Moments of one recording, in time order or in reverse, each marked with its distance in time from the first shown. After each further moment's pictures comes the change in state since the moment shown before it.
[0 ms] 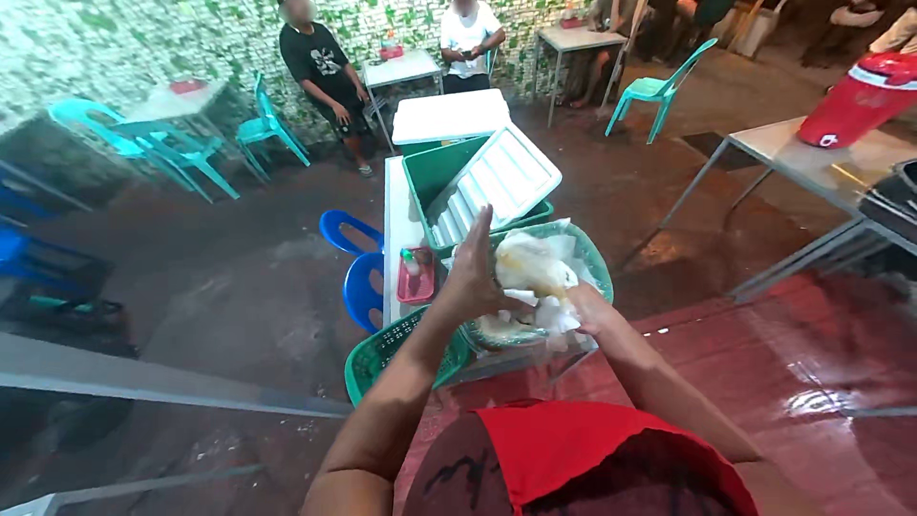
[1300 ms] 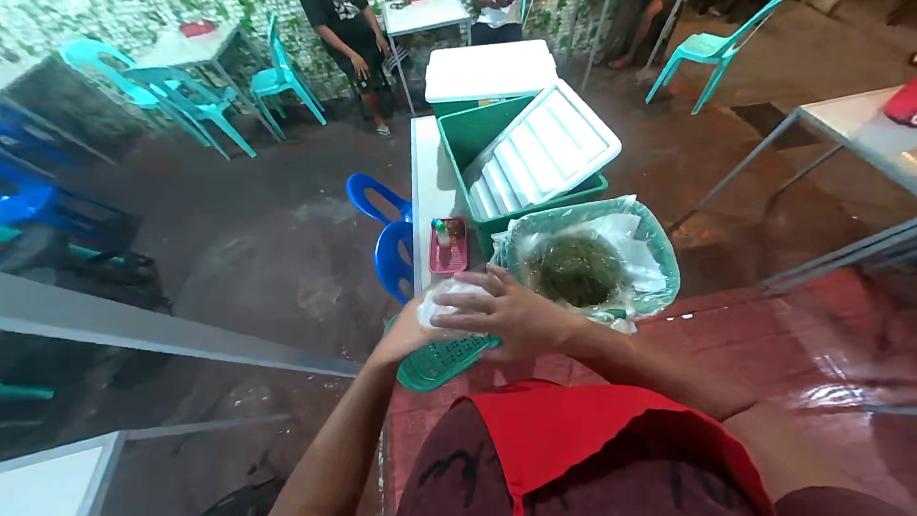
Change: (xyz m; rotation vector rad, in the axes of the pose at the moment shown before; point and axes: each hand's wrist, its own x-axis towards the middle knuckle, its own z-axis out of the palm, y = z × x) left_hand -0.154 -0.127 -0.093 -0.353 -0.037 -0.373; right_hand 0.027 0.024 0.174 -1.314 -0.669 -0.872
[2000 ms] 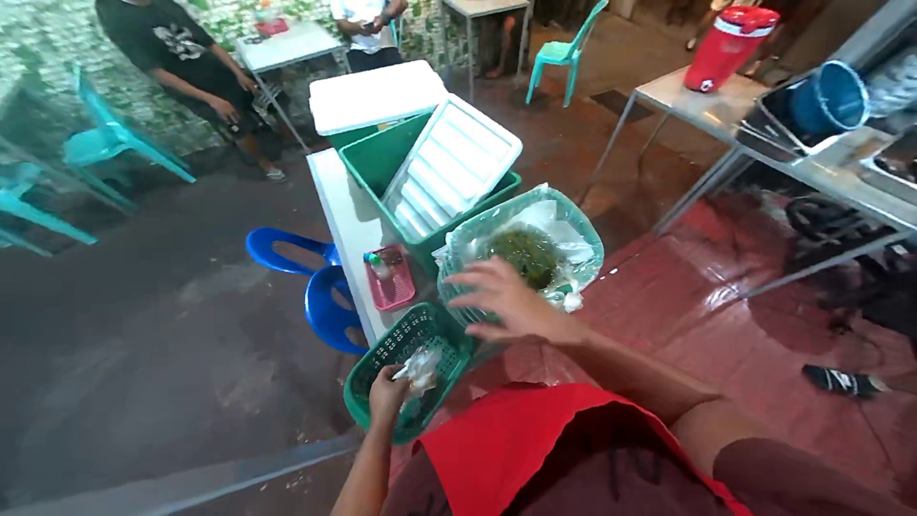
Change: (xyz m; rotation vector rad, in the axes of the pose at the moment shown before) left_hand 0.008 -0.180 0.031 0.135 0.147 -0.575; right_hand -0.038 0.001 0.002 -0.112 0.395 0.380
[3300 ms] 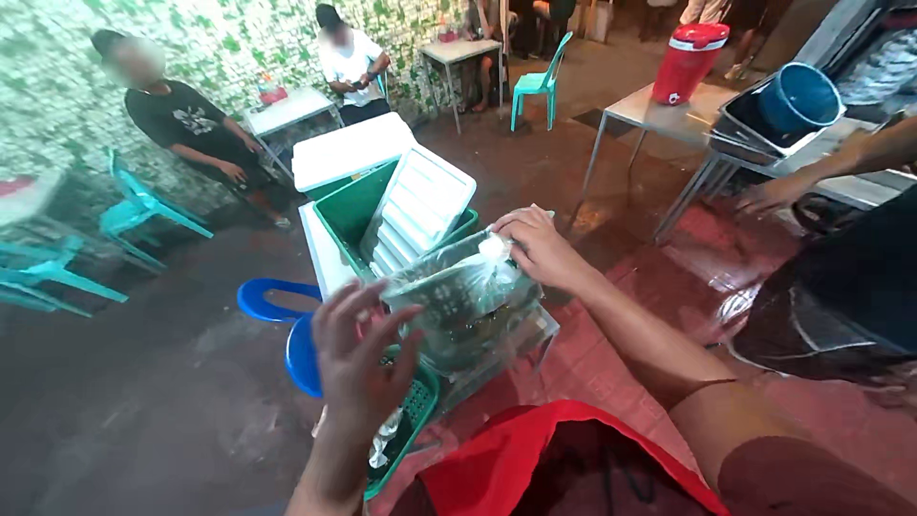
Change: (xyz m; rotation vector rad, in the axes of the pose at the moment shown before) left_hand -0.149 0.297 0.016 0.301 0.441 1.450; right_hand -0.040 0.130 -0.150 -0.165 0.240 0.120
